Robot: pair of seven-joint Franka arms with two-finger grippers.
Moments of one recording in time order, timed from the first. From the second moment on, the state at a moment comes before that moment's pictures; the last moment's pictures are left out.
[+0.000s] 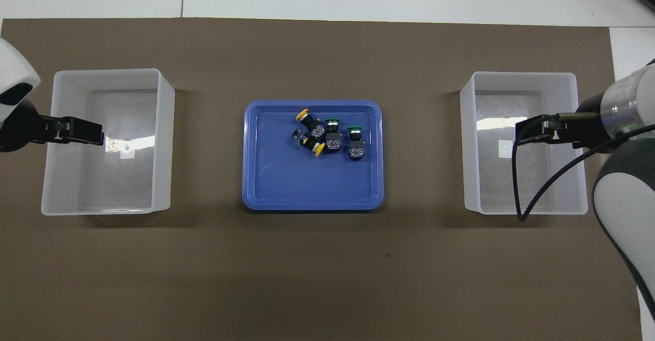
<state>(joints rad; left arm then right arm) 0.07 -0.05 -0.15 -1.72 -0.02 1.71 0.02 -0.01 -0.03 0.09 -1.68 0.00 1.68 0.17</state>
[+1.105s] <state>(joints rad) -0.21 0.03 -0.18 -1.94 -0.14 2.21 -0.52 0.07 0.05 0.10 -1.72 0.00 1.86 0.28</state>
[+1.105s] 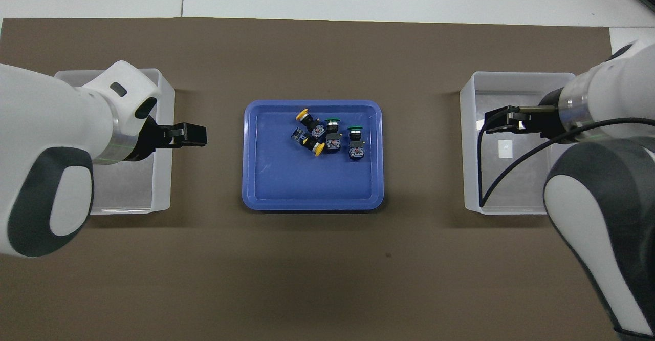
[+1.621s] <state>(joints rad) -0.28 0.11 -0.18 -1.99 -0.14 2.46 -1.00 0.17 0.13 0.11 -1.73 -0.02 1.97 0.37</state>
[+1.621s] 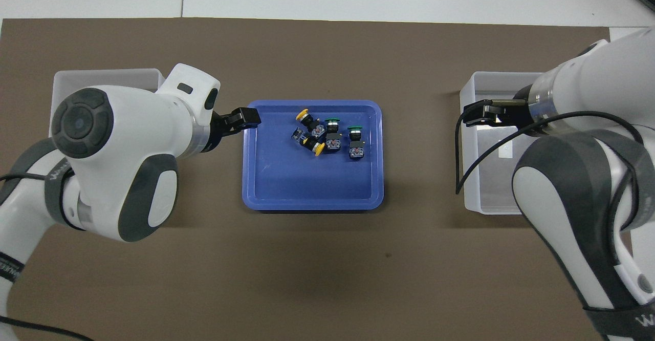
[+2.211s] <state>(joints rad) -0.39 0.22 -0.18 -2.06 -0.14 2.63 -1.36 0.29 0.26 0.11 -1.73 -0.03 2.14 0.43</state>
